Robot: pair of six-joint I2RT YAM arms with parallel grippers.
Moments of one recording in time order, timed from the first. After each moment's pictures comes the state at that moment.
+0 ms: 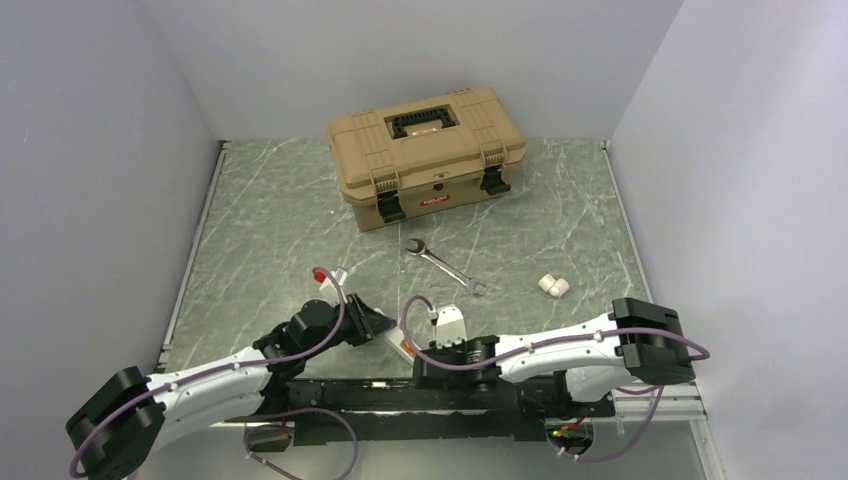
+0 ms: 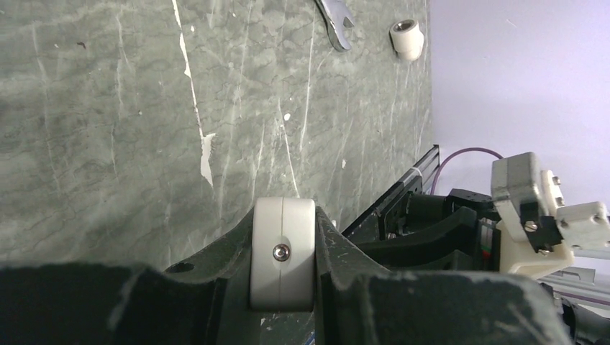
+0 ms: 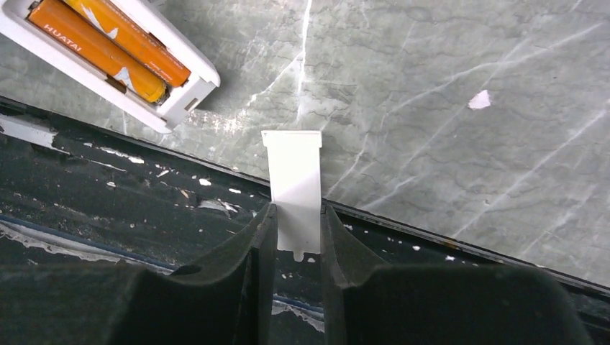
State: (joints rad) left arm -0.86 0.83 0.08 0.38 0.04 -1.11; right arm 1.54 1.41 0.75 -0.66 0.47 1.18
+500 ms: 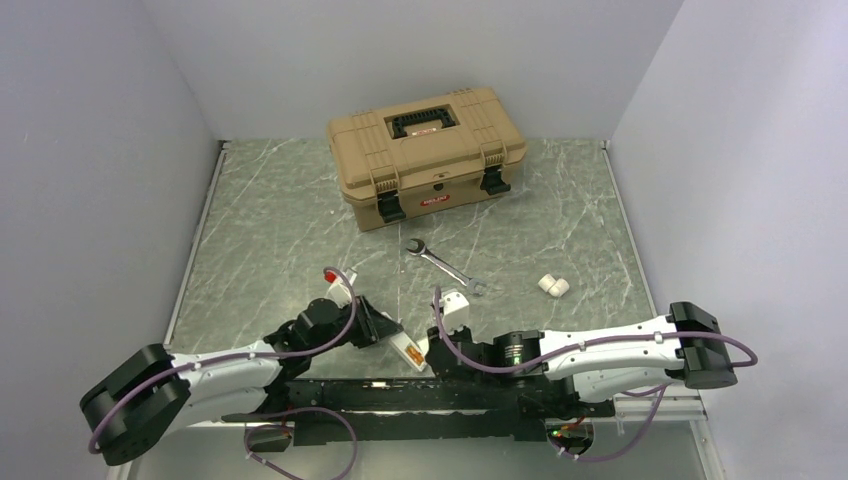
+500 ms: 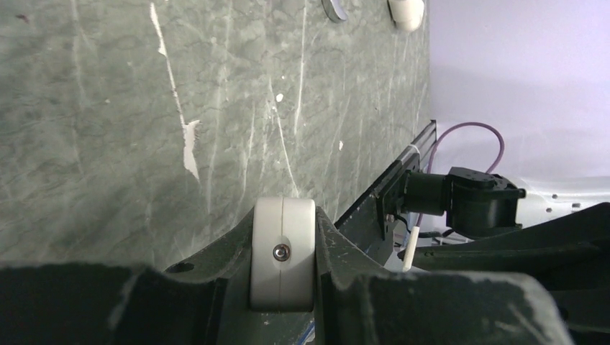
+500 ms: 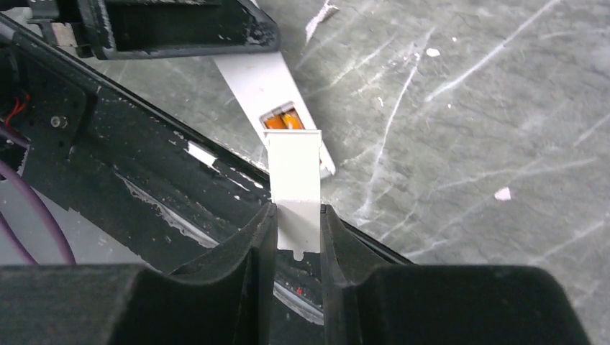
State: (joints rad) left arm -0.86 0.97 0.08 0.51 0.11 -1.11; right arm 1.54 1.14 0.71 -0.49 0.55 0.97
